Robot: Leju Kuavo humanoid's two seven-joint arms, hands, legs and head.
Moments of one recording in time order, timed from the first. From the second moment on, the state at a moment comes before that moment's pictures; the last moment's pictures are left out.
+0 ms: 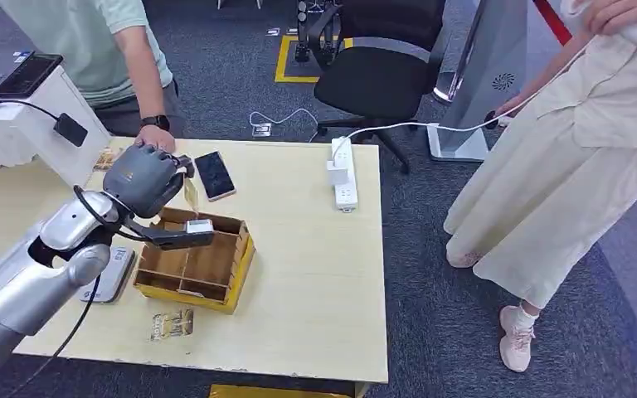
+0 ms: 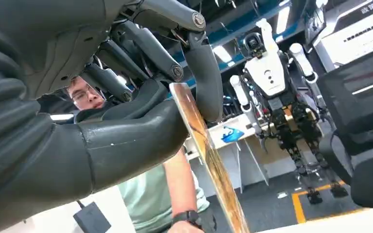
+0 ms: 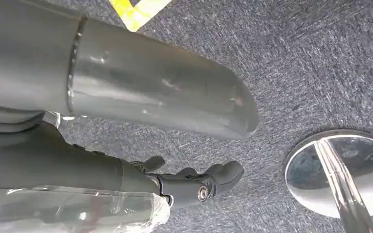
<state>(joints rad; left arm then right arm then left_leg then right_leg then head) -0.65 0.61 -0.71 -1.46 -0.84 0.04 -0.03 -0.09 0.22 -0.85 -0.26 0.66 -0.68 -0.27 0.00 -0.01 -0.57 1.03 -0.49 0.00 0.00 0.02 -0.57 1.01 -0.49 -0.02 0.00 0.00</state>
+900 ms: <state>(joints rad) -0.81 0.41 -0.61 -1.10 -0.95 0.25 0.03 -0.10 0.22 -0.84 -0.26 0.71 -0.68 -0.25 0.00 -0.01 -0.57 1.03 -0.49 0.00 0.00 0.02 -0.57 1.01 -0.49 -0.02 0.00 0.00</state>
